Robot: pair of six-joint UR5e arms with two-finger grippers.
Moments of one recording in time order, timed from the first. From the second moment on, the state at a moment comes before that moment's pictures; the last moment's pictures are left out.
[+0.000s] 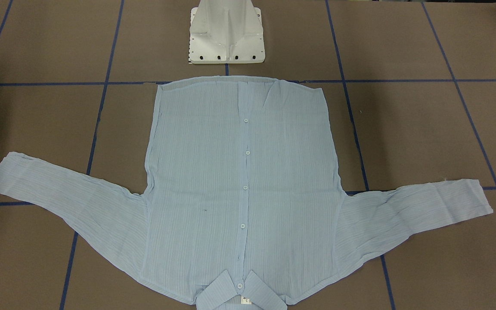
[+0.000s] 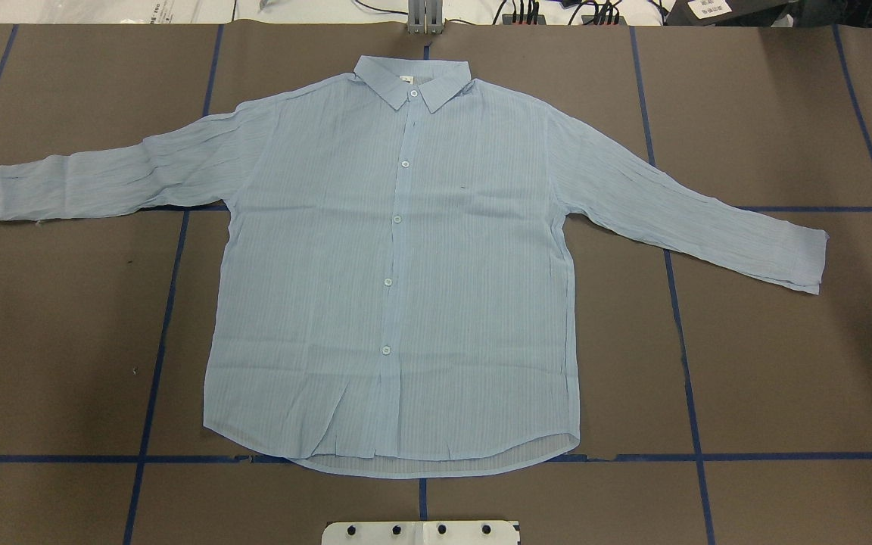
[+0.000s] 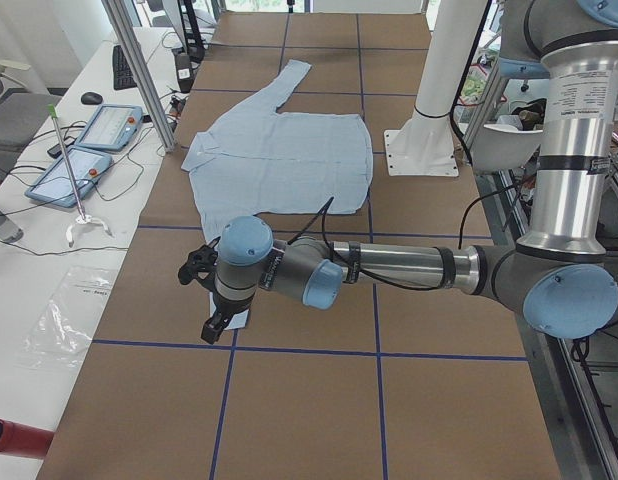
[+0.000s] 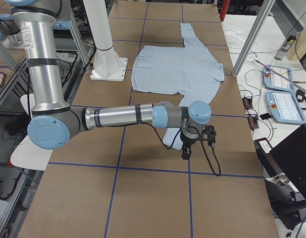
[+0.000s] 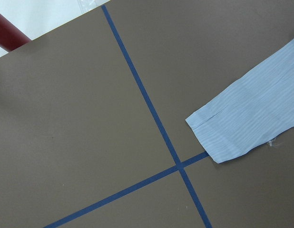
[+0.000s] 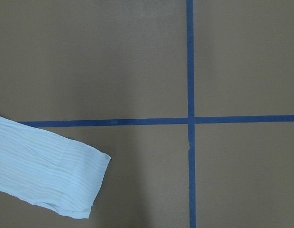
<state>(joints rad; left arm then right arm) -1.62 -1.60 -1.58 -1.89 -2.31 0.23 1.51 -1.45 1.59 -1.69 2.38 0.09</state>
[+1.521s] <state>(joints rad) -1.61 -1.52 -1.59 -1.99 -2.34 0.24 1.36 -1.45 1.48 -1.35 2.42 0.21</state>
